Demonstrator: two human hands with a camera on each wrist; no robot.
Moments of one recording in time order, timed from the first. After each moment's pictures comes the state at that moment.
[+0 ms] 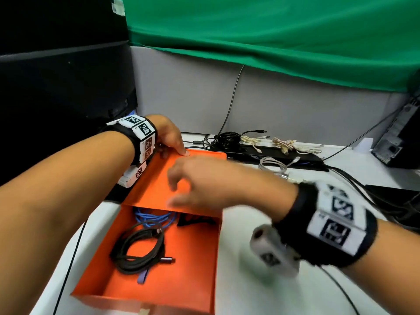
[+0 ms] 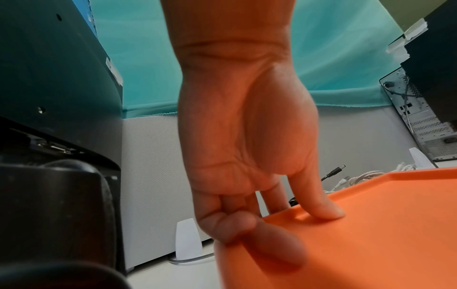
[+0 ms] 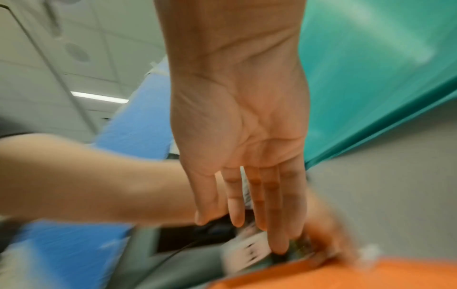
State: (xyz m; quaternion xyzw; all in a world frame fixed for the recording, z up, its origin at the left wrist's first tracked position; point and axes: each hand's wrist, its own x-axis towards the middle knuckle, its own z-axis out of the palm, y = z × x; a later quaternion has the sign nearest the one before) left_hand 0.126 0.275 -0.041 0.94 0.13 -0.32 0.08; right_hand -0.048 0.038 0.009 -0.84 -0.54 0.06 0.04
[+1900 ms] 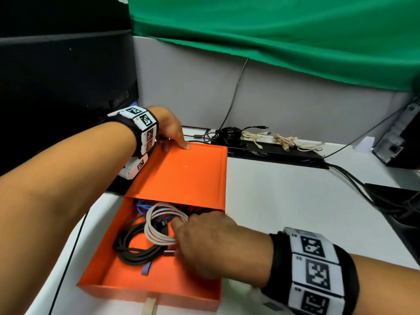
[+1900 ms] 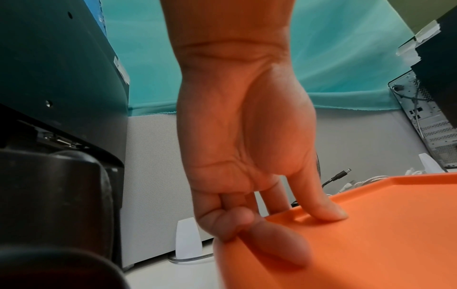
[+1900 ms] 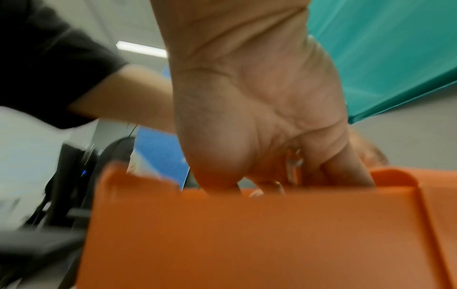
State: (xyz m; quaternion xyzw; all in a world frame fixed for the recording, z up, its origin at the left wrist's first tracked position) left_hand 0.112 0.269 -0.033 0.94 0.12 -0.31 0.12; right_hand -0.126 0.019 -0.032 -0.86 -0.47 0.15 -0.09
